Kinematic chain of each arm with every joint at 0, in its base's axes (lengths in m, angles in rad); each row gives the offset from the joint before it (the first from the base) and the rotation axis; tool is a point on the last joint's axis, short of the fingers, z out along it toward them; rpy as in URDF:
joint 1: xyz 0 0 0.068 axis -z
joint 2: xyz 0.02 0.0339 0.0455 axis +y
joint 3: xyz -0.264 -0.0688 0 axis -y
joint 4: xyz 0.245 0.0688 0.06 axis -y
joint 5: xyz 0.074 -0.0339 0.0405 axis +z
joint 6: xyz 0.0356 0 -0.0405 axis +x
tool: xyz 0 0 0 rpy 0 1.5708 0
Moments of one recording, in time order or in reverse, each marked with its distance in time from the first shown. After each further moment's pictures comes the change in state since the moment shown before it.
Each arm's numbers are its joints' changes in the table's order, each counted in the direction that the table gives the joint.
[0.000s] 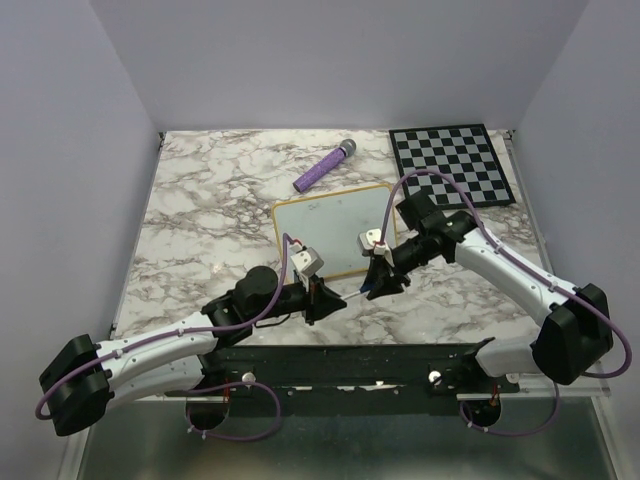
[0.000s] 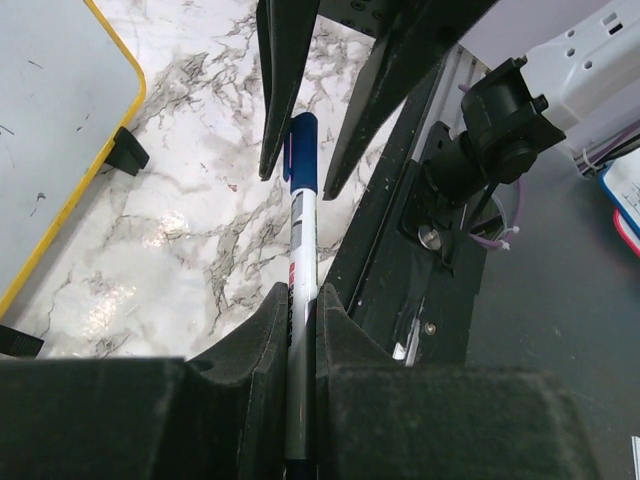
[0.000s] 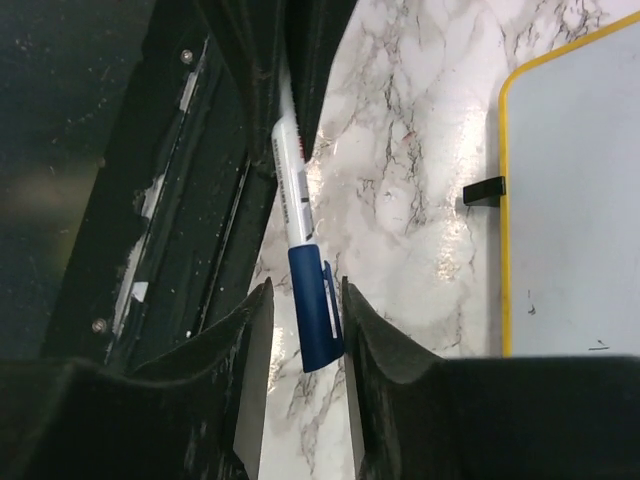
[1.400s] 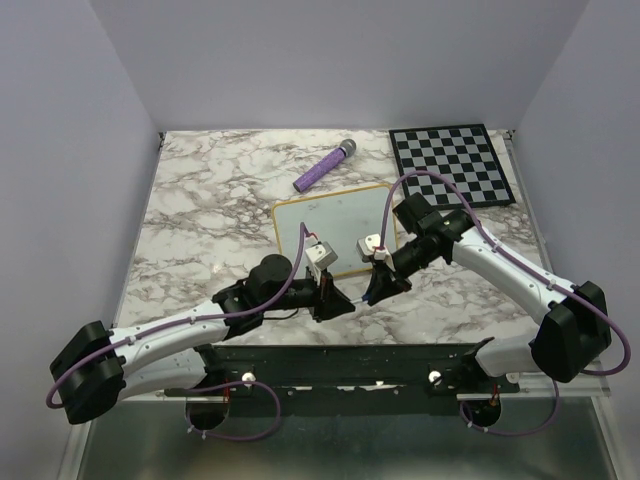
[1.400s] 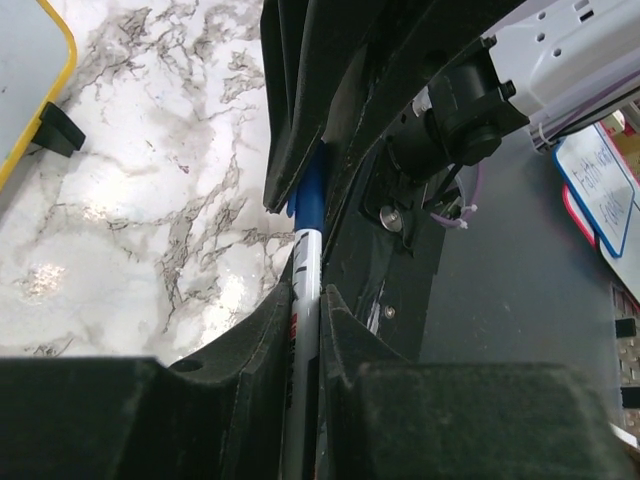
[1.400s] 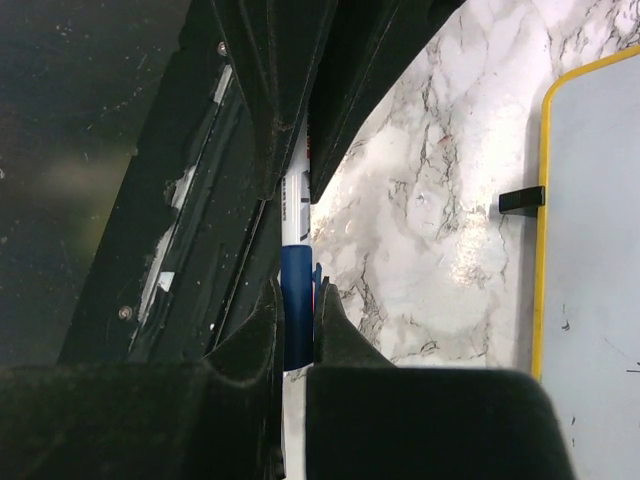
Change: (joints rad) left arm -0.005 0.113 0.101 -0.063 -0.122 -0.061; right arm -0.019 0.023 0.027 -0.093 0.015 -0.075
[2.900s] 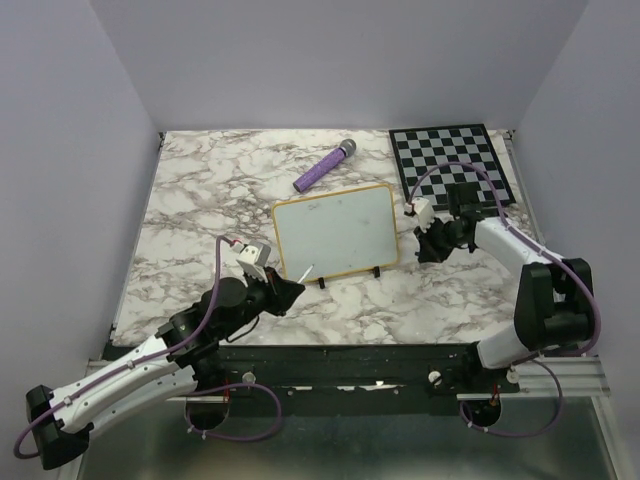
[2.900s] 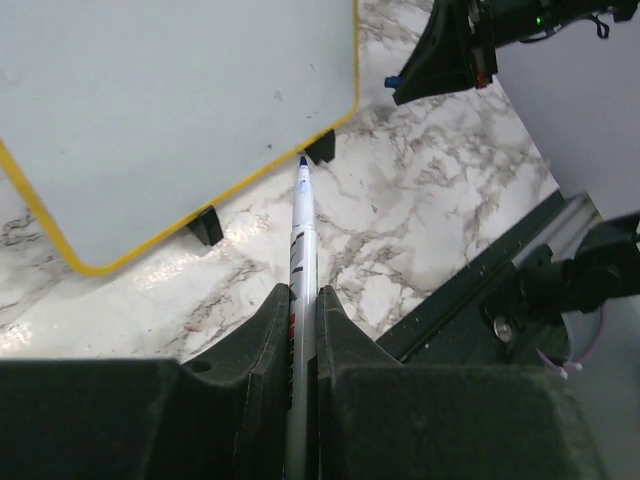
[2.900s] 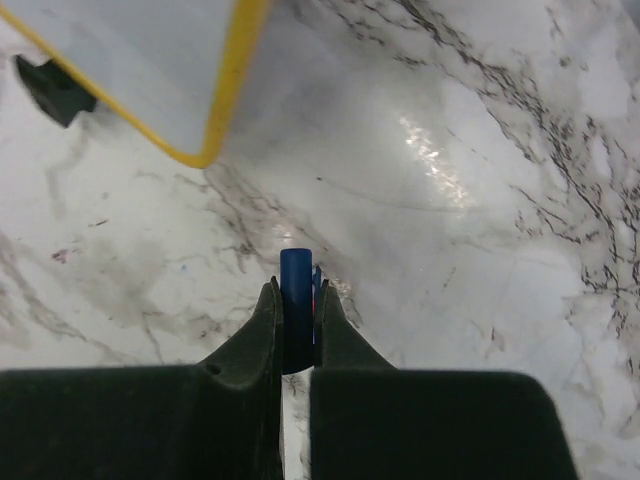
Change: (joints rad) left arm -0.006 -0.505 -0.069 -0.459 0.537 -0.138; right arm 0.468 0.130 -0.142 0.368 -0.537 0.361
